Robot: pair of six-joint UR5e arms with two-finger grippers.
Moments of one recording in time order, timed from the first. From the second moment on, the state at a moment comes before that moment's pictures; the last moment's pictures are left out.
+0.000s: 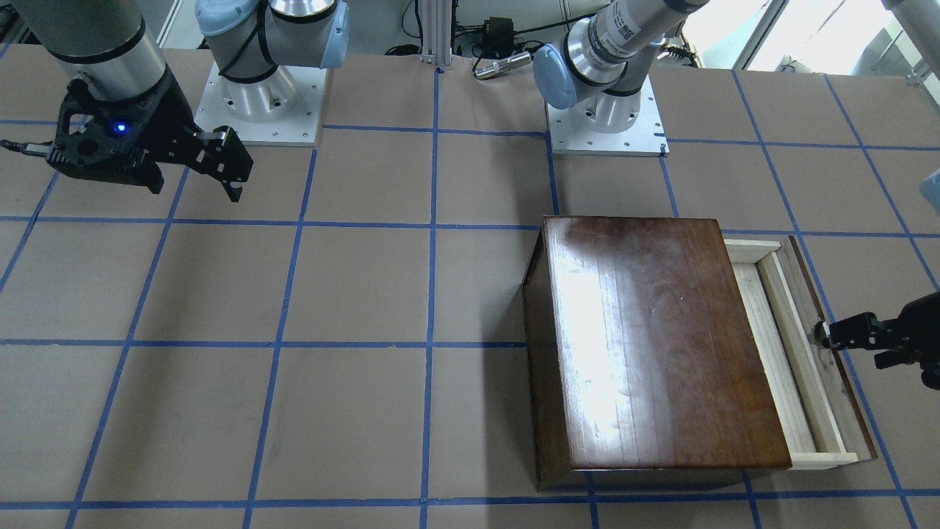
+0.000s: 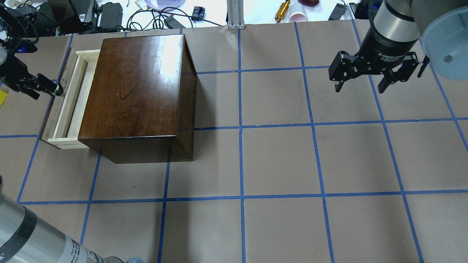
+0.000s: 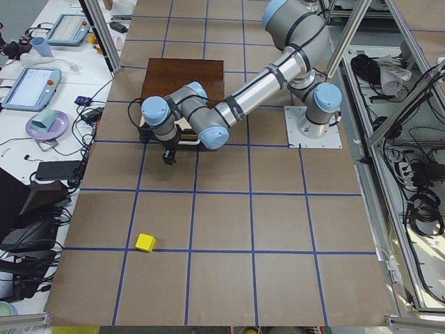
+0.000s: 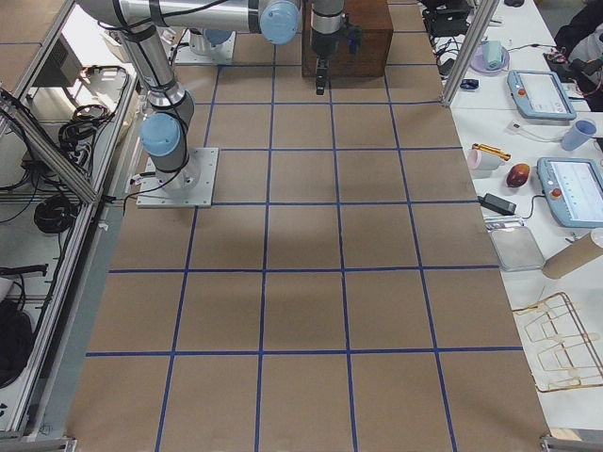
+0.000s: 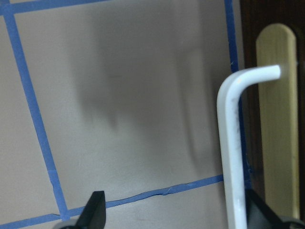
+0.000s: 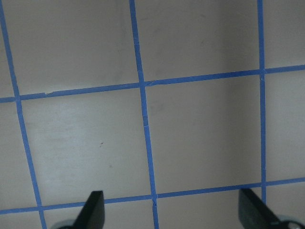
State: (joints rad) left arm -0.98 -2.09 -1.39 -1.36 1.50 0.78; right arm 1.52 -1.59 1.63 -1.60 -1.59 0.04
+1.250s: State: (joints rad) left arm -0.98 -2.11 -1.35 -1.36 1.52 0.86; right arm 1.52 -1.59 1.63 -1.60 -1.59 0.04
